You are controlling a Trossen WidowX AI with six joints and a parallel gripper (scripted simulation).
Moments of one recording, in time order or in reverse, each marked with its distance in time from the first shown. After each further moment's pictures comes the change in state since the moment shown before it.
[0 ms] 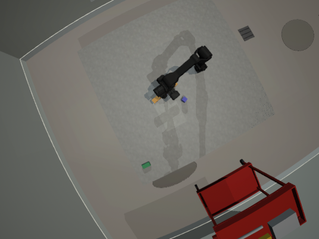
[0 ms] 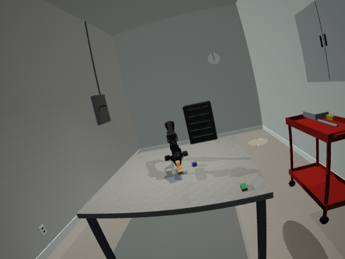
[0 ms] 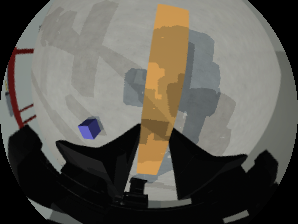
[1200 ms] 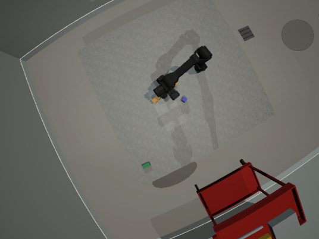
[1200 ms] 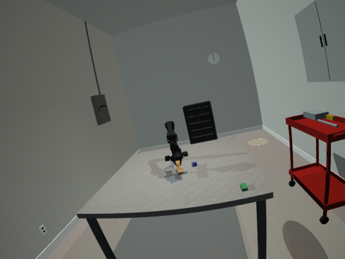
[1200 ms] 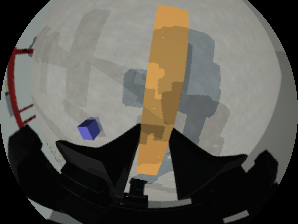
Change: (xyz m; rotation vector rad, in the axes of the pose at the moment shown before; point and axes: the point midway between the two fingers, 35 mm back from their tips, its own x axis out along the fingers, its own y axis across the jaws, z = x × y) arm 0.003 0.000 0.000 0.000 -0.001 0.000
